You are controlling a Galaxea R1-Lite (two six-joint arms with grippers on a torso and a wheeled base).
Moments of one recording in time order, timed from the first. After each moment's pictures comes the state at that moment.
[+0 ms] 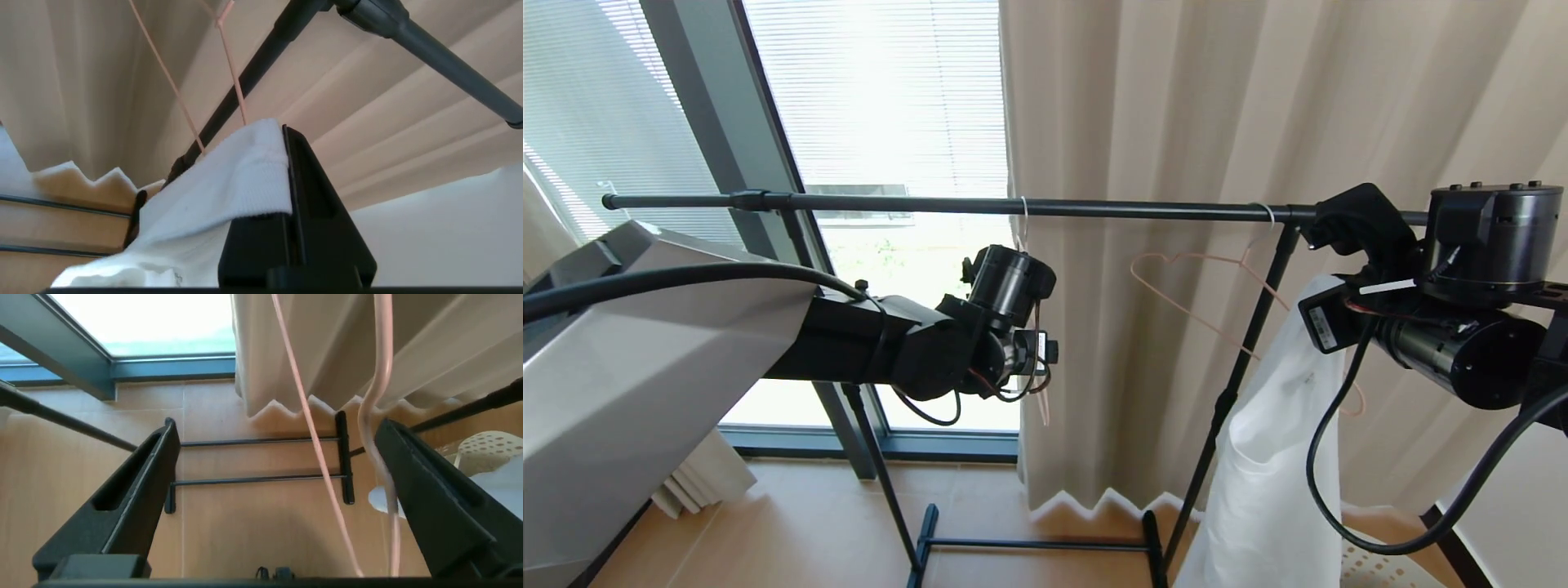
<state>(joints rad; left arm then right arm) -0.63 2.16 -1.48 0.00 0.42 -0.33 0.39 1.61 -0.89 -0.41 -0.57 -0.33</state>
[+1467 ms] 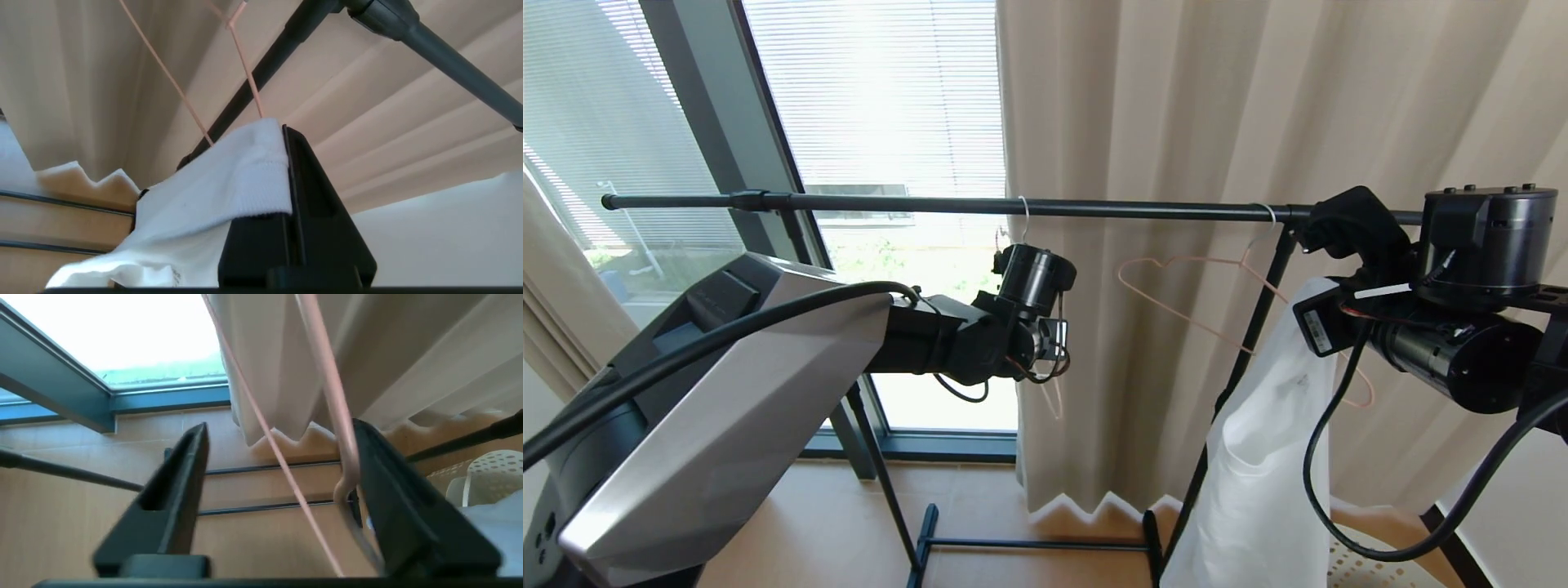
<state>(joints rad) -0.62 2.34 -1.72 0.00 0.42 -0.24 0.41 1.61 -0.89 -0.41 -0.57 -0.33</state>
